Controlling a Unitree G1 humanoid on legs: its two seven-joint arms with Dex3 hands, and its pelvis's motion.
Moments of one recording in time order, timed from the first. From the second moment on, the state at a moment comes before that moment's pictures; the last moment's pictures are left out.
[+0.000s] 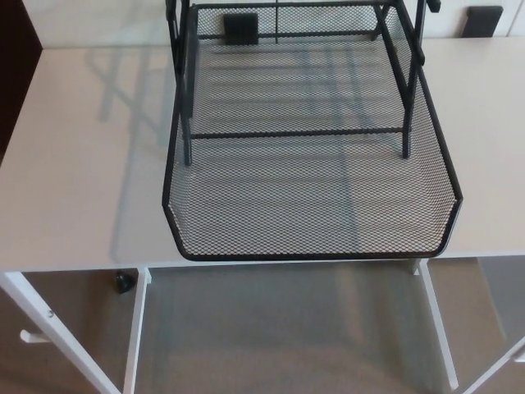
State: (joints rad) left_arm 0.42 0.51 -0.03 0.63 0.09 -0.18 -0.27; right_arm 0.52 -0.42 -0.01 1.02 -0.14 -0.76 0.05
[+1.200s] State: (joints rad) left_arm 0.41 0.51 -0.04 0.58 0.10 -0.18 -0.26; right_arm 0.95 -0.38 0.08 -0.46 -0.07 -0.91 0.09
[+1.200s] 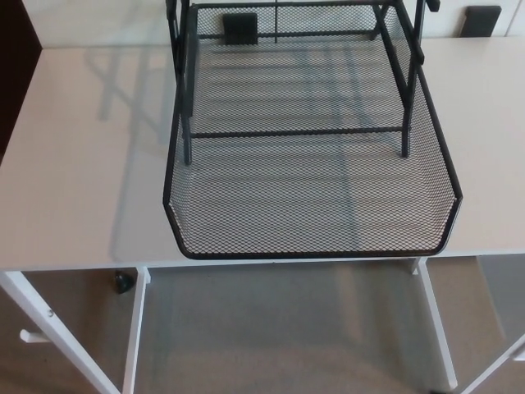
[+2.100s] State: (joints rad) left_arm 0.44 0.52 -0.09 0.55 0.12 -0.18 -0.25; right_arm 0.37 -0.22 0.09 -0.62 -0.51 -0.66 0.13
